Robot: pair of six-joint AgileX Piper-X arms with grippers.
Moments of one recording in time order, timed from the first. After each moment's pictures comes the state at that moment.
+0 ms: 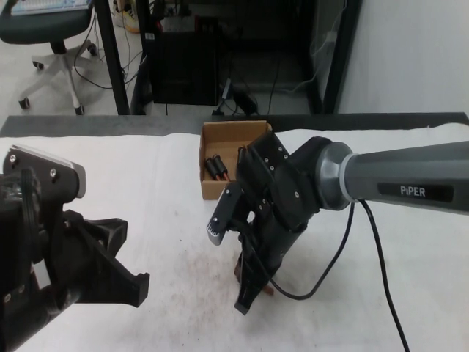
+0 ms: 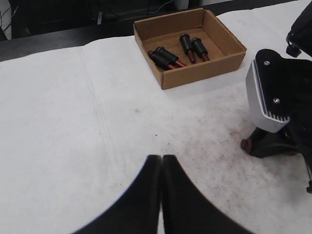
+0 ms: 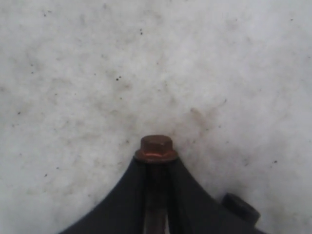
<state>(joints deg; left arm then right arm) -27.5 41.2 -24.2 17.9 -4.2 -3.0 38.2 110.8 -69.8 34.8 -5.8 -25.4</state>
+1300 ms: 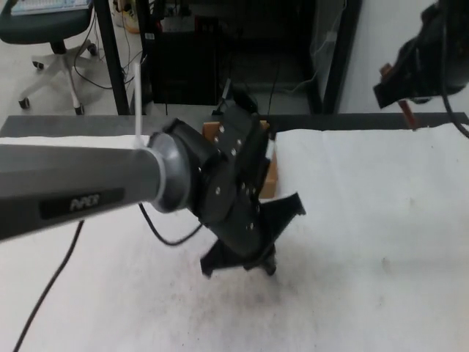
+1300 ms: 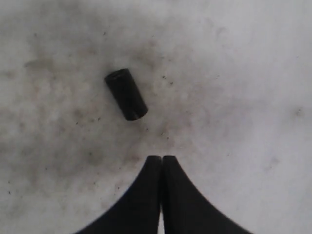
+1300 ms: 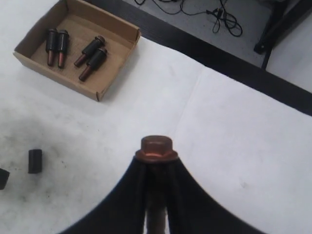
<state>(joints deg) -42.6 101.8 -65.5 29.2 10.9 -56.8 15.7 73.9 -74.4 51.8 0.0 -14.0</state>
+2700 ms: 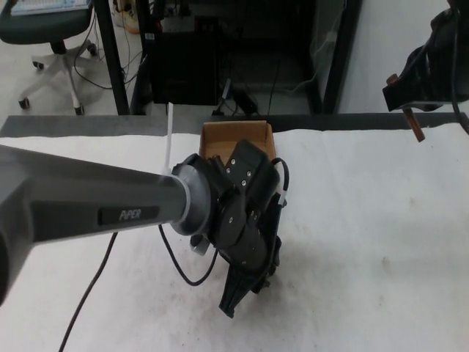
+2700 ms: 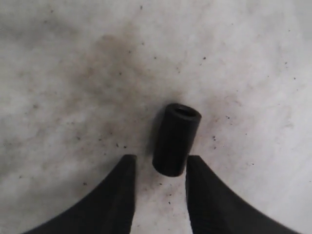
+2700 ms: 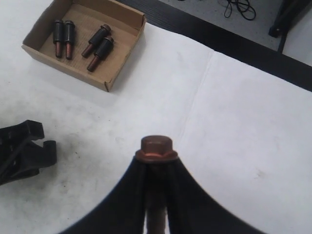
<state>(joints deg) -42.8 109.8 -65.7 21.7 7.2 -91.7 13.3 73.8 -74.4 54.9 -4.9 -12.6</state>
